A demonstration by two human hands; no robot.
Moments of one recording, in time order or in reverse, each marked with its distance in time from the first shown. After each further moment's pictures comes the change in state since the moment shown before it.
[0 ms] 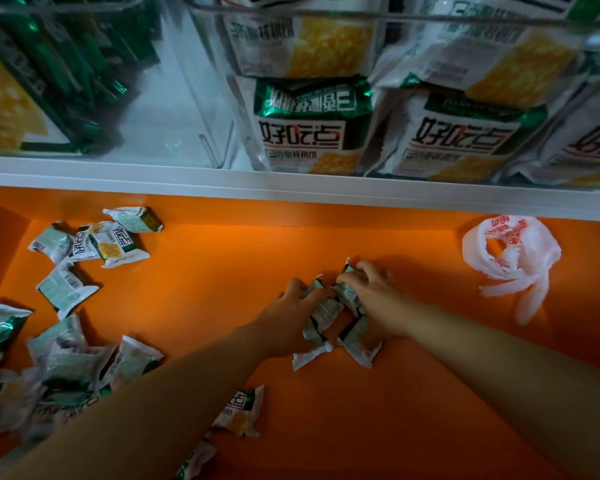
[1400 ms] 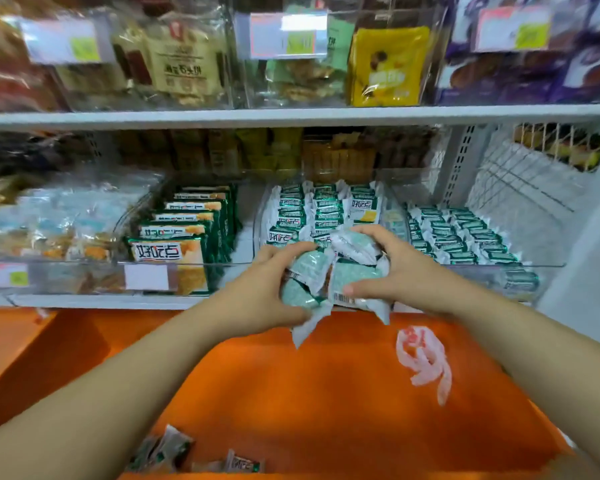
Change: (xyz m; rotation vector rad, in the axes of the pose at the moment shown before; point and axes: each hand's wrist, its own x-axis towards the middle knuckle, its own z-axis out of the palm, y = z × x) left_hand -0.241 0.197 -0.232 -0.100 0.549 0.164; right_hand -0.322 -0.084 -0.193 0.602 0.671 -0.338
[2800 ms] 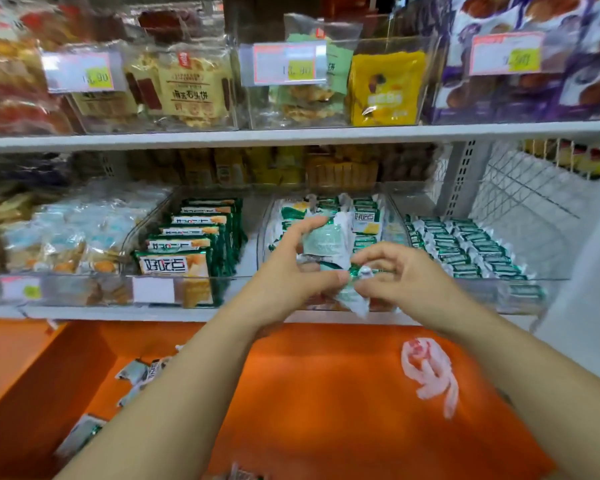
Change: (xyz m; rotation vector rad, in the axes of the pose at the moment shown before) left_hand 0.008 0.053 -0.003 -0.783 0.167 -0.044; right_hand -0.008 -0.015 0.005 0.275 0.128 -0.032
